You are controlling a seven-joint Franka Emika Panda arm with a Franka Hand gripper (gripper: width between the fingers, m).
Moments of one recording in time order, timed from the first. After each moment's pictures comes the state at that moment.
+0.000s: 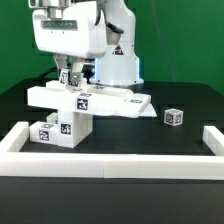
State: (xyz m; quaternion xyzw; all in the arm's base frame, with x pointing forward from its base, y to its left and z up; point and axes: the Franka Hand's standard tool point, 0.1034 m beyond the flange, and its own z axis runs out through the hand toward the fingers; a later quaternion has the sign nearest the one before) arm 0.531 -0.120 0.119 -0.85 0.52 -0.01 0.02
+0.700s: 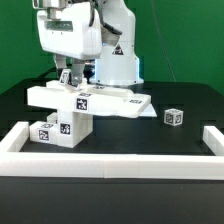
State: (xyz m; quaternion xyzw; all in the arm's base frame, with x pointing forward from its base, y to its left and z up) arm 0.532 -0.120 0.119 -0.86 0.52 -0.01 0.02
